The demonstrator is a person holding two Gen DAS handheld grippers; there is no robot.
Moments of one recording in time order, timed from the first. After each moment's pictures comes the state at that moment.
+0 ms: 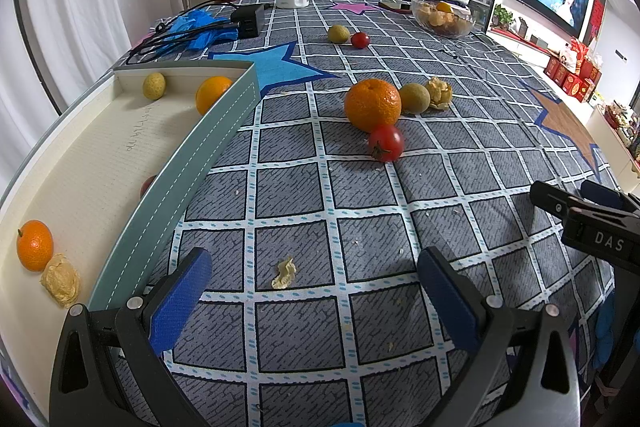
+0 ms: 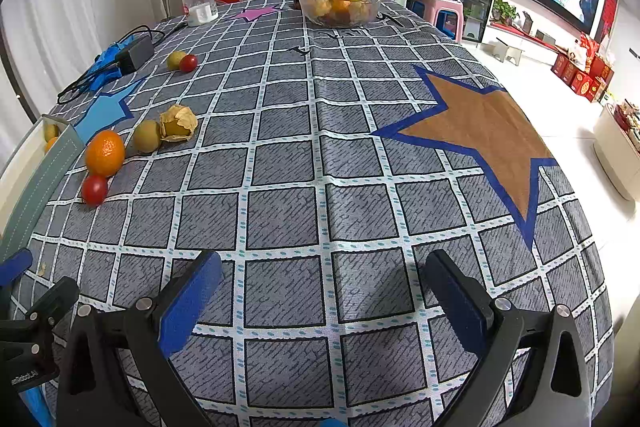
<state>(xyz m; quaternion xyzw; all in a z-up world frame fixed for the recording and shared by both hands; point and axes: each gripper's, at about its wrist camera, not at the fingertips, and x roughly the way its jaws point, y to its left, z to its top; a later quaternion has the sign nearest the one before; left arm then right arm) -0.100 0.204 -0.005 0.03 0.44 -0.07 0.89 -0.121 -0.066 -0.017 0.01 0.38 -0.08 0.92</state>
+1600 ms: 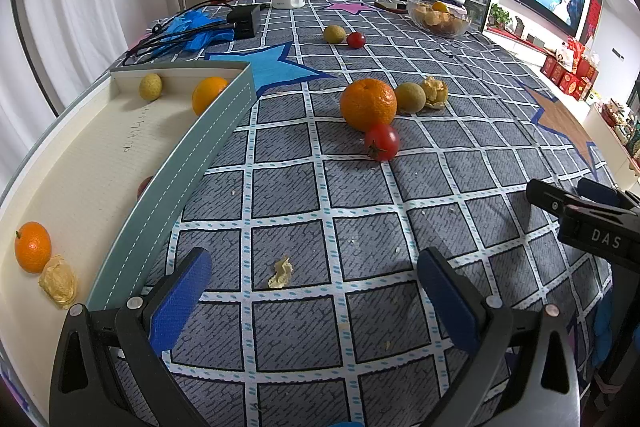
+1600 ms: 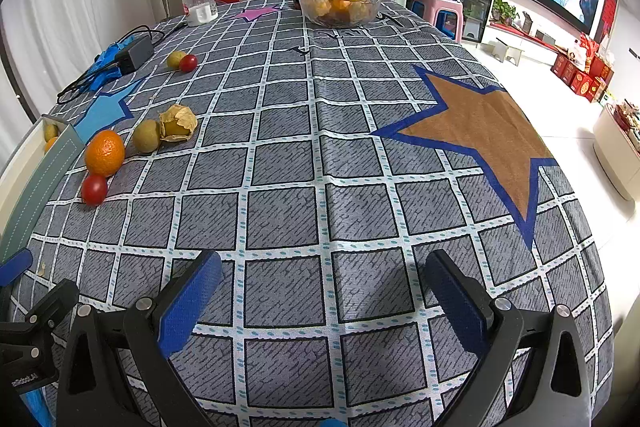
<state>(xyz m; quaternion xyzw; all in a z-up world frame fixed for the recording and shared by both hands) -0.100 0.204 -0.005 0.03 0.44 -0.07 0.89 -0.120 -0.066 -0.018 0.01 0.38 -0.08 0.92</state>
